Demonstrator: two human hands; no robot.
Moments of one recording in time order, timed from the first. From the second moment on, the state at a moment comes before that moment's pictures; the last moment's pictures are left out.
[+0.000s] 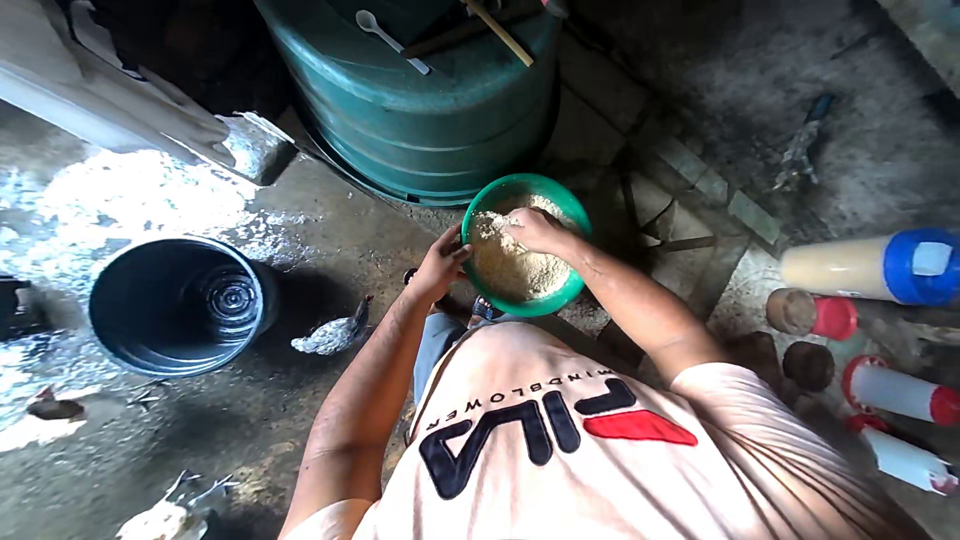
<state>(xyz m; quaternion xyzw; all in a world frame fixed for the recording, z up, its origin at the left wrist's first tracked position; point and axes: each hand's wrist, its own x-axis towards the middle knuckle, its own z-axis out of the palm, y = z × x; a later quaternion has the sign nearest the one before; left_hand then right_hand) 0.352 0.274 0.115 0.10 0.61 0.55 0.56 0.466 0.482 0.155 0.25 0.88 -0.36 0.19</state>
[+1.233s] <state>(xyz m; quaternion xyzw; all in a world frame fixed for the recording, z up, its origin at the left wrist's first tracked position) 0.365 0.267 0.101 0.06 0.60 0.57 0.56 0.523 0.487 0.079 0.54 0.42 -0.71 0.13</state>
